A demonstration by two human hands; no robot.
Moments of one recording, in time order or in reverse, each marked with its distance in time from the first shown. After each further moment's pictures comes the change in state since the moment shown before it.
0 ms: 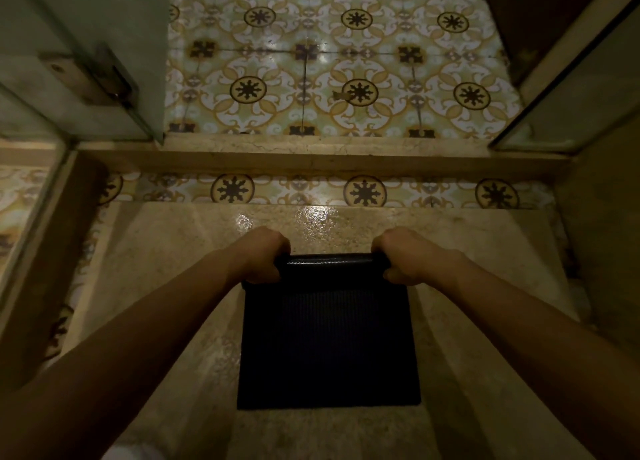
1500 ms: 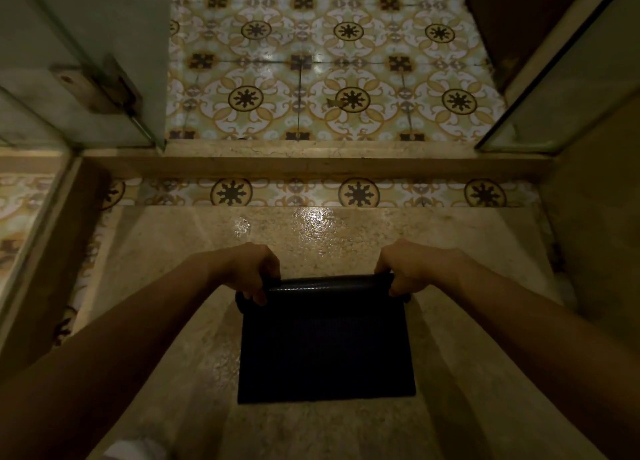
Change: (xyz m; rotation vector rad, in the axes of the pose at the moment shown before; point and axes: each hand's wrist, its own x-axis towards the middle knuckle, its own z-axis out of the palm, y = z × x) left_hand -0.024 -0.009 0.001 -0.188 -0.314 -0.036; right_hand -0.025 0.001 -0.002 0.043 -0.241 -0.009
